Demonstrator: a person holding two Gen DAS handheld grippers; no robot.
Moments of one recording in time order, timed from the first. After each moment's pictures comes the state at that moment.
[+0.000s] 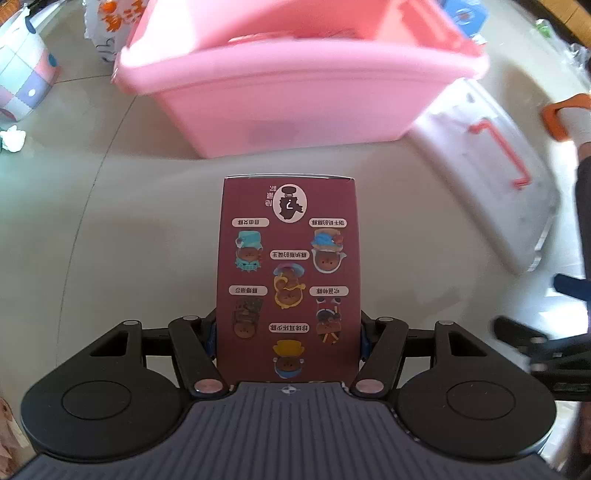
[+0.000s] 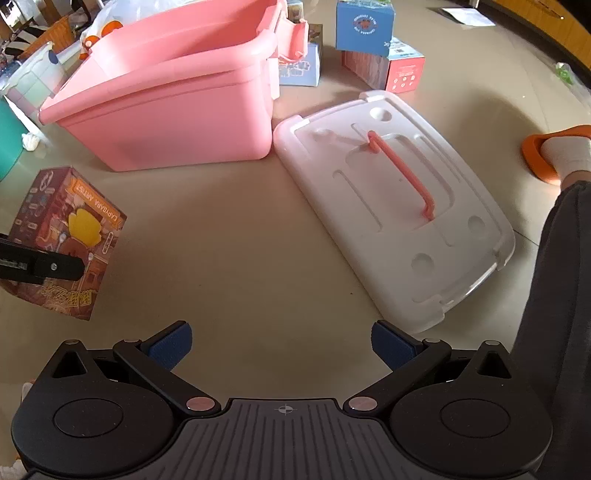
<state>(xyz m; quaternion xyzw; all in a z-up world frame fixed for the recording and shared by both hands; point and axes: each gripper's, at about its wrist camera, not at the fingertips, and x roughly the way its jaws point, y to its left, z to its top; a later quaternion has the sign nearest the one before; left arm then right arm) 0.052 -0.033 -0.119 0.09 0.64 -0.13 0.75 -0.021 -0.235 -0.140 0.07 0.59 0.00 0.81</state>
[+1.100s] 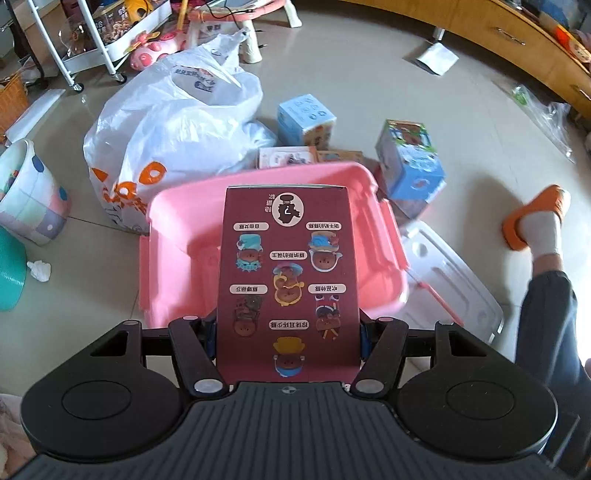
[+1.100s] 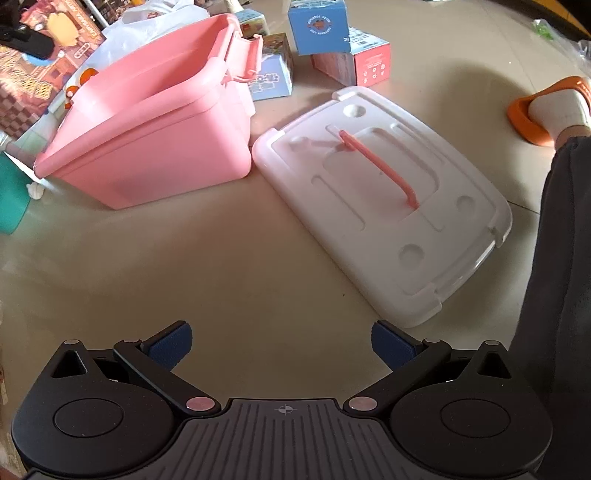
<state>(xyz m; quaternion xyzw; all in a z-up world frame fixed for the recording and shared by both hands) 0.175 -0.086 0.009 0.09 0.57 -0.13 0.81 -0.026 -0.271 -0.144 0.15 0.57 -0.01 0.81</state>
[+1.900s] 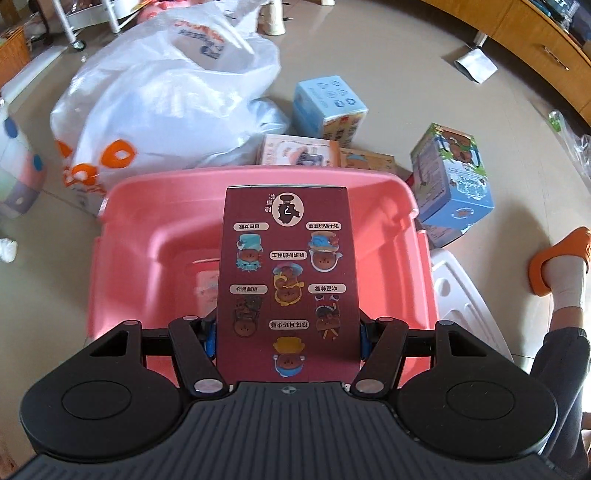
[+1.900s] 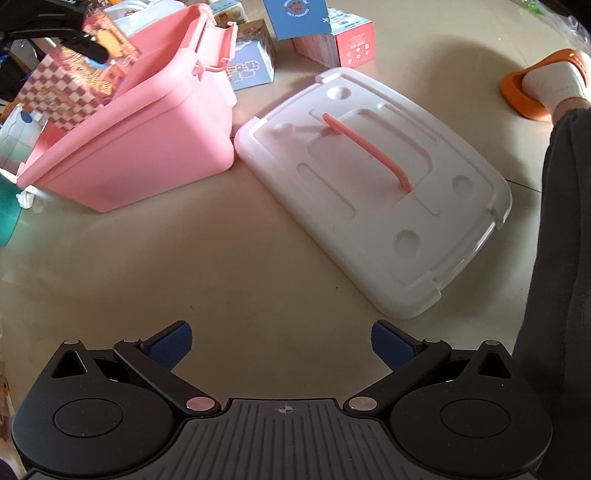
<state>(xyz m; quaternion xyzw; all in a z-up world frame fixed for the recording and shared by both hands) 0.233 -0.111 -0.062 0.04 0.60 -0.11 0.79 -0.018 -0.283 -0.159 0.18 0.59 -0.02 0.79</state>
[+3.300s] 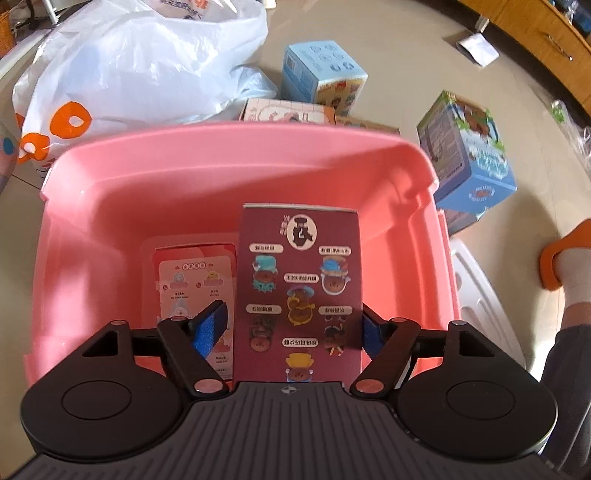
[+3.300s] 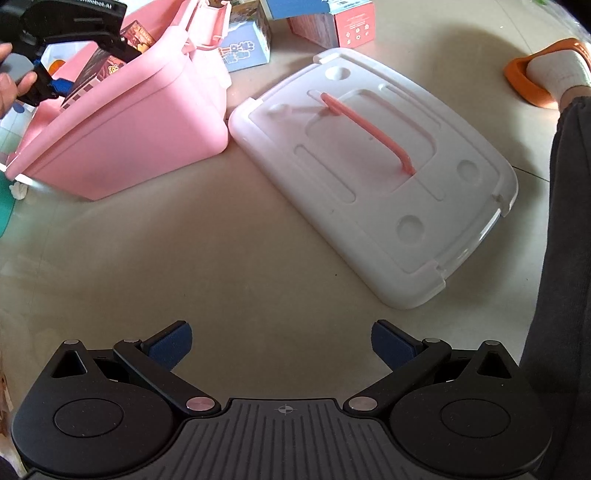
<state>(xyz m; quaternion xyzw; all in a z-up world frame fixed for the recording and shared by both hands) 0.237 -0.112 -0.111 0.03 0.61 -0.12 0.78 -0.016 -0.274 -0.164 0.18 0.61 -0.02 0.77</state>
